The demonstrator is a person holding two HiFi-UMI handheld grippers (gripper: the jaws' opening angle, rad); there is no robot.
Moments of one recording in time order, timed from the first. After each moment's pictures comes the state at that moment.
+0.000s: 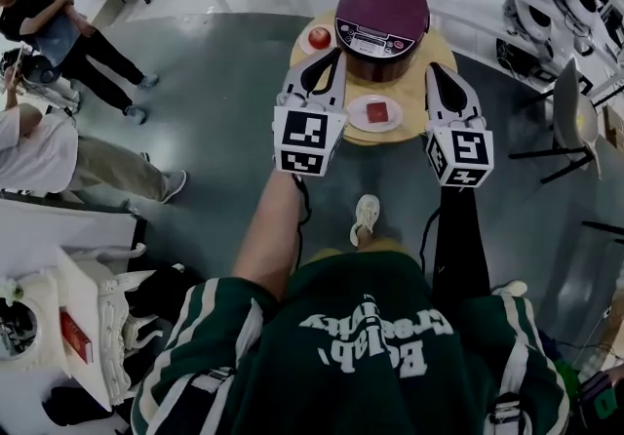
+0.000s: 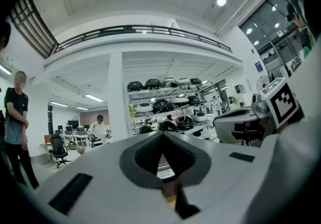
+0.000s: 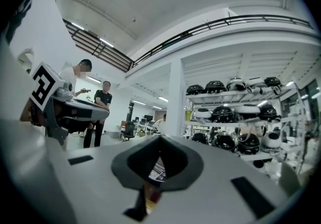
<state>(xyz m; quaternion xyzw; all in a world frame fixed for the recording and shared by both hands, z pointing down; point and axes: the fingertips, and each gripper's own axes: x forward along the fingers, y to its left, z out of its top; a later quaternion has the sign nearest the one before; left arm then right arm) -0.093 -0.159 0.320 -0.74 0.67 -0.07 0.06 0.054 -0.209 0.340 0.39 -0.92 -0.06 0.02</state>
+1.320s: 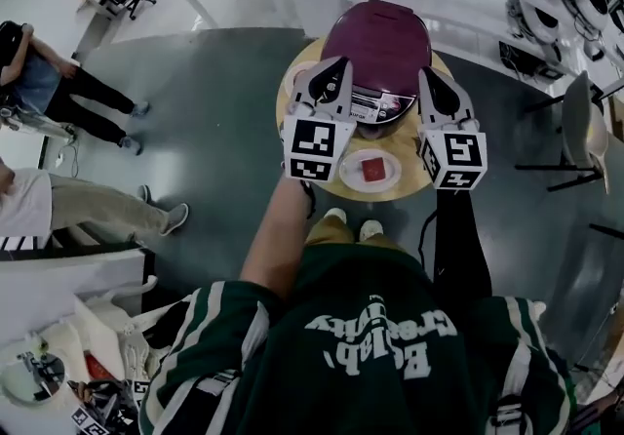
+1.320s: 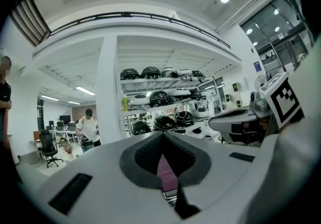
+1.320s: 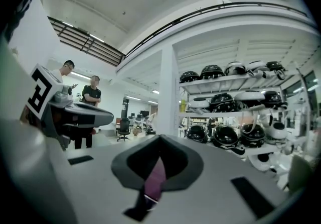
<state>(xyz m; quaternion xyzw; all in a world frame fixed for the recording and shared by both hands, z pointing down) -0.131 -0.383 0.363 -0.76 0.64 -0.09 0.04 -0.004 -0.418 0.379 0.41 -0.91 -0.02 0.04</state>
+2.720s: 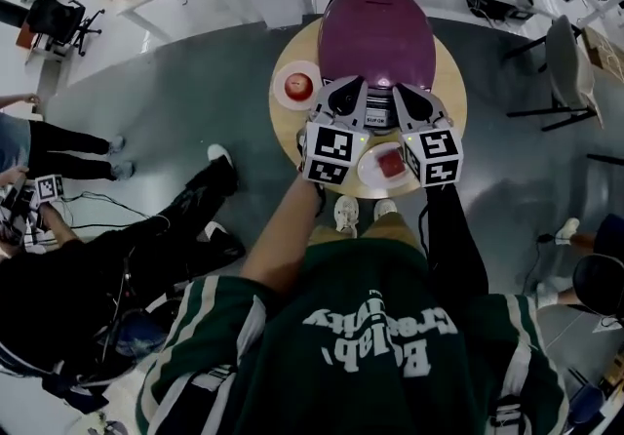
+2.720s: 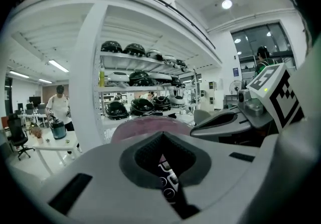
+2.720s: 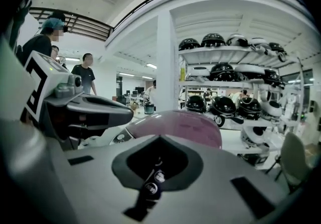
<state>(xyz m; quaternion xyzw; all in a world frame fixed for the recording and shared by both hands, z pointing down) -0.147 -0.419 0.474 -0.85 0.51 -0.13 -0.05 -0.080 -0.420 0.496 0.44 -0.88 0.07 0.17</state>
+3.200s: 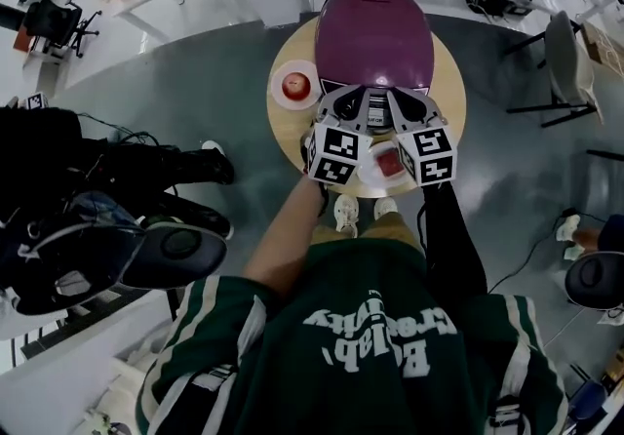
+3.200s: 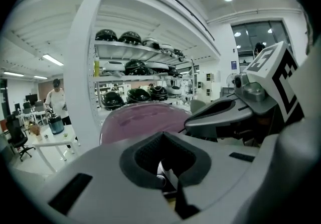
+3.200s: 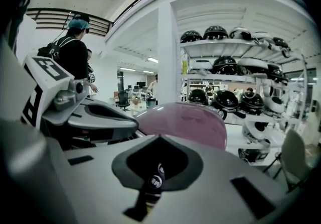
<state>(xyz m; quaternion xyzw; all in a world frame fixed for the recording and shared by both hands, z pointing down) -0.132 -0.404 0.516 -0.85 0.49 -0.18 -0.07 -0.083 -0.406 0.518 0.43 -0.88 0.09 0.20</state>
